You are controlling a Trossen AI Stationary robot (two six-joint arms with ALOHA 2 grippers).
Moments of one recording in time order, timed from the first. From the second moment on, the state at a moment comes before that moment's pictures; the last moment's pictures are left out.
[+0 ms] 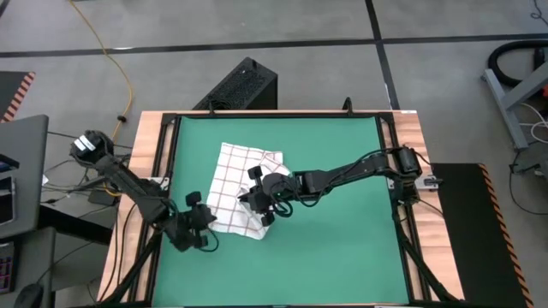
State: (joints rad) left arm -0.74 1.21 0.44 -0.31 -0.62 -0.80; right arm 0.11 1.92 1.41 0.10 0.10 -0.51
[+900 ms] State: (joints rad) left arm -0.88 1.51 0.45 -0.21 -0.73 -1.09; right arm 0.11 1.97 1.41 0.34 -0.06 -0.49
